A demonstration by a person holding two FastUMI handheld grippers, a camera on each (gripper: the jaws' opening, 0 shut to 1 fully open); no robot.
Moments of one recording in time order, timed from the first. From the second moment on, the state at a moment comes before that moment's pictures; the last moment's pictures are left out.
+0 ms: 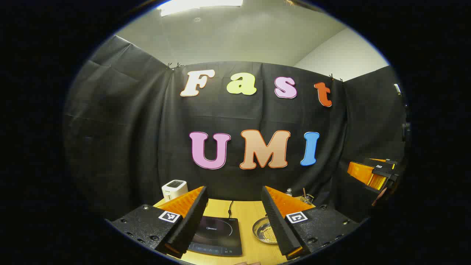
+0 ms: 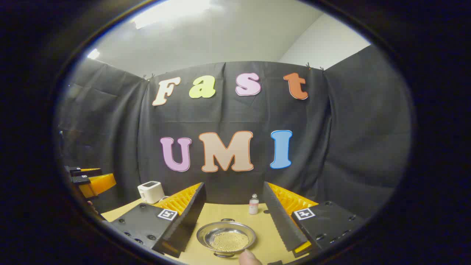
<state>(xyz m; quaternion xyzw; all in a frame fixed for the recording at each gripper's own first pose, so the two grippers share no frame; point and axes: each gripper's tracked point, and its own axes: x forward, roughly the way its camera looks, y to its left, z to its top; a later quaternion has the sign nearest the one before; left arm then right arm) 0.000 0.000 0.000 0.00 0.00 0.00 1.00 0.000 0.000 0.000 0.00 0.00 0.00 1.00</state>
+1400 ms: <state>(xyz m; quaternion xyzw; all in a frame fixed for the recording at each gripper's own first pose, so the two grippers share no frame) 0.016 0.033 -0.026 -0.01 0.02 -0.02 1.00 0.011 0.052 -0.057 -0.04 0.08 0.01 1.00</state>
